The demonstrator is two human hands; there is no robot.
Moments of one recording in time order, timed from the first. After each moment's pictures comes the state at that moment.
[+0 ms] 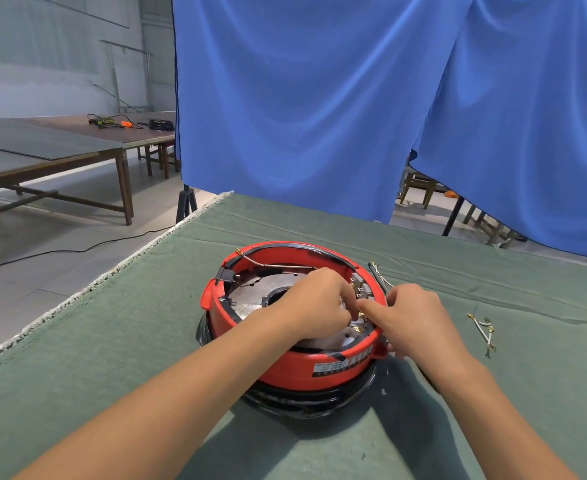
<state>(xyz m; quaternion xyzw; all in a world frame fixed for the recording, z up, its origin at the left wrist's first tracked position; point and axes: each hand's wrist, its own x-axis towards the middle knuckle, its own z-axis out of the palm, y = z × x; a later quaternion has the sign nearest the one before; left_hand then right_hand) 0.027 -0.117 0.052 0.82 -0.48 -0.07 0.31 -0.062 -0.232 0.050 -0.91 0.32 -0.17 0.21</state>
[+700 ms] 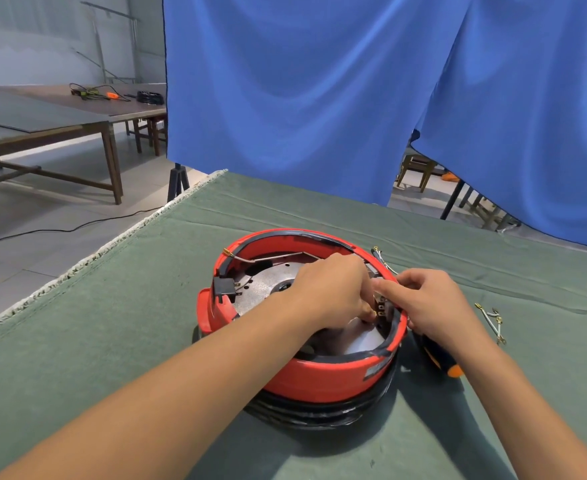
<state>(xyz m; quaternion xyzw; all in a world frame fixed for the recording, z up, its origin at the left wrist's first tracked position) 0.033 -0.137 0.051 0.84 -0.47 -0.05 0.25 -0.054 -0.262 0.042 -0.87 0.28 -0.22 0.34</state>
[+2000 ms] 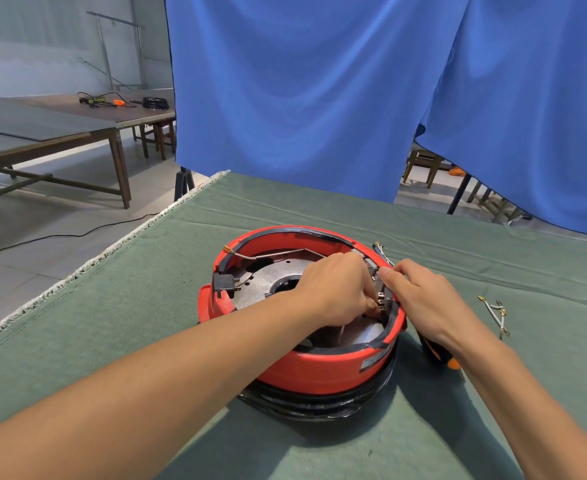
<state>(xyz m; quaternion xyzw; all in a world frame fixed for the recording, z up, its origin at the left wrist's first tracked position) 0.027 -0.143 0.044 0.83 -0.48 -0.04 0.28 -0.057 -0.262 0.039 -0.91 0.27 -0.16 0.26</state>
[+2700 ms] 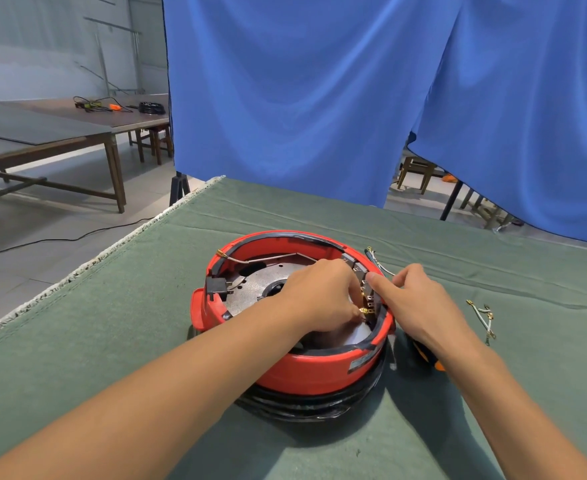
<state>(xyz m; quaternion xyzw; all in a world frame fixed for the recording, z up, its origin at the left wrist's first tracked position) 0.026 -0.136 0.046 0.85 -0.46 -0.05 0.25 -0.059 -0.266 0.035 -0.90 0.34 -0.17 0.23</state>
